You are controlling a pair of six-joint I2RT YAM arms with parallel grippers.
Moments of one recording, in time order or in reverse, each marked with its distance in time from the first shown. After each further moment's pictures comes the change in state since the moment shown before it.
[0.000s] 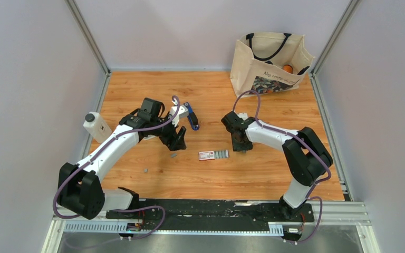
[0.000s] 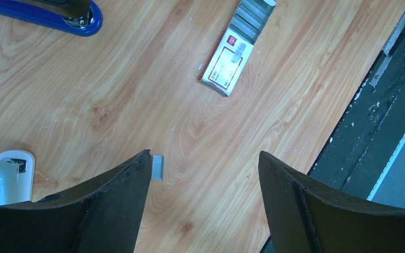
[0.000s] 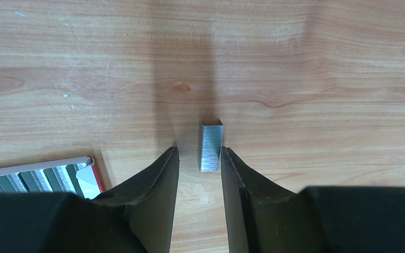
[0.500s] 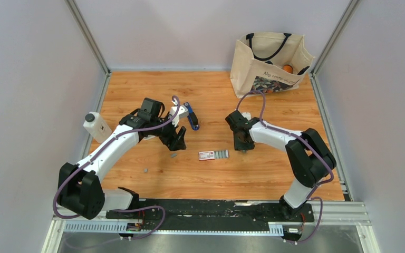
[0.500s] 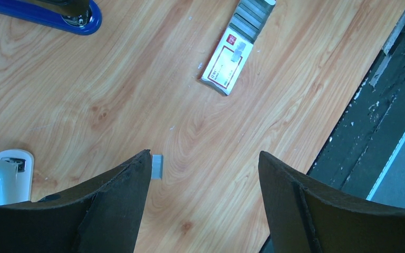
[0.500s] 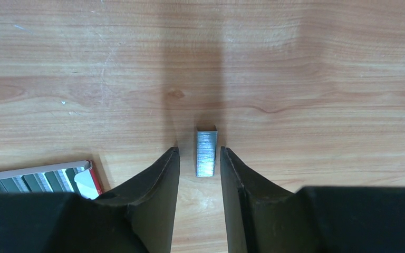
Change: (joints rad) left arm 0.000 0.000 0.000 -0.004 0.000 0.000; right arm -0.037 -0.027 -0.035 0.047 -0.037 -0.002
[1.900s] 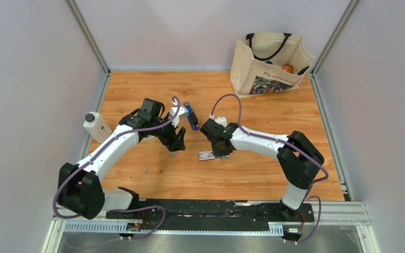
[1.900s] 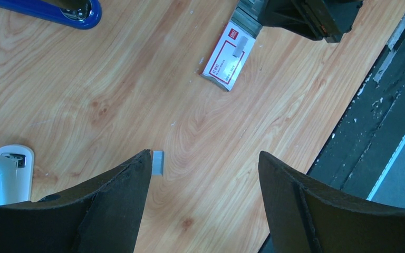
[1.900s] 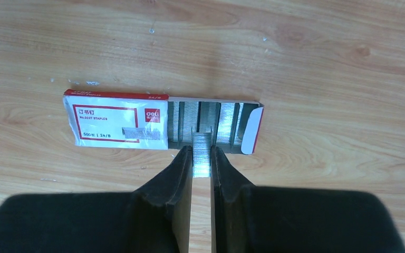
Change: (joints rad) left arm 0.000 0.000 0.000 -0.016 -0.008 0.008; right arm 0.278 0.043 0.154 -0.059 -0.032 0.153
